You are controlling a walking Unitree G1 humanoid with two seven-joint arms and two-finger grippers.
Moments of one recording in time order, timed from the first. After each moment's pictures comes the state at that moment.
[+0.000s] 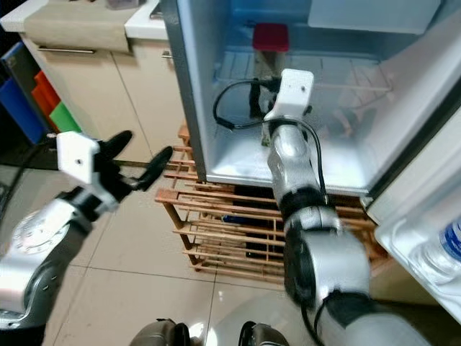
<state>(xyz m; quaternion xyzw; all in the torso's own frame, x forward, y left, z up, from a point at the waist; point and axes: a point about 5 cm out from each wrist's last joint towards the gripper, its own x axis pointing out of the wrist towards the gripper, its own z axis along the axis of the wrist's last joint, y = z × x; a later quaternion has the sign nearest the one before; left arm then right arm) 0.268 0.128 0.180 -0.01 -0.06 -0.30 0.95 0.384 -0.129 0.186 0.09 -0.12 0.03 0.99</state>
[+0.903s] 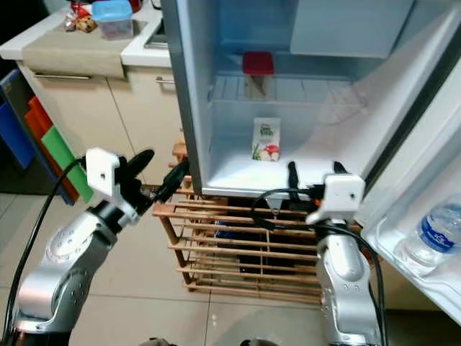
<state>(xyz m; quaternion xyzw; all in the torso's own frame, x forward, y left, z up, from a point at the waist) 0.263 0.145 0.146 -0.05 -0.02 -0.19 0.98 0.246 -0.198 0.112 -0.02 -0.05 -0.01 1.00</state>
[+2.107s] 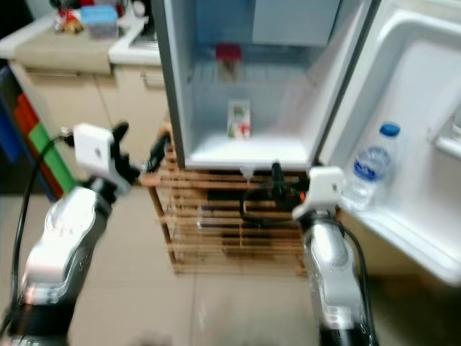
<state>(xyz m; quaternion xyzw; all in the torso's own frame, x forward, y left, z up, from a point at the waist) 0.294 0.141 0.172 0.01 -0.09 -0.16 0.98 0.276 -0.175 0.118 0.01 -0.05 0.04 1.00</state>
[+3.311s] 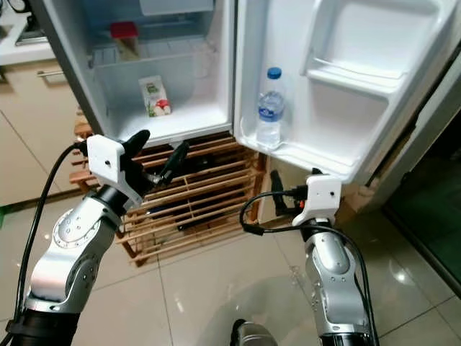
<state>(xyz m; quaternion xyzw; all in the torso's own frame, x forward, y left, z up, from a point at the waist) 0.281 0.125 0.168 -0.01 -0.09 -0.23 0.97 0.269 -0.174 0.107 0.00 -0.02 0.05 1.00</state>
